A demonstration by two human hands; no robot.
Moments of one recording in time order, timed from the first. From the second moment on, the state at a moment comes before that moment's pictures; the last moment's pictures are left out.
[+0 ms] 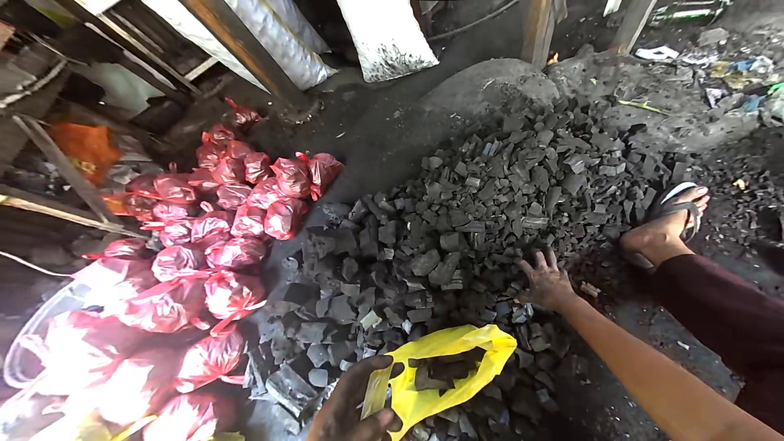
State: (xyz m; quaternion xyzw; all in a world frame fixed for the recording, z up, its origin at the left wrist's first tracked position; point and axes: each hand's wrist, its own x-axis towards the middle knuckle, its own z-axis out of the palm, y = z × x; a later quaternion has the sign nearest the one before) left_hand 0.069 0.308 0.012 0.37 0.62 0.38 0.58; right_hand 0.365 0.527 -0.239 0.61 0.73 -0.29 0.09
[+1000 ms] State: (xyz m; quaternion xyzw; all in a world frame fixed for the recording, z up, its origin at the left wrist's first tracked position) left_hand 0.067 0.306 0.012 0.38 0.63 0.37 0.58; right_hand 0.325 0.546 -0.229 0.57 0.76 -0.28 0.15
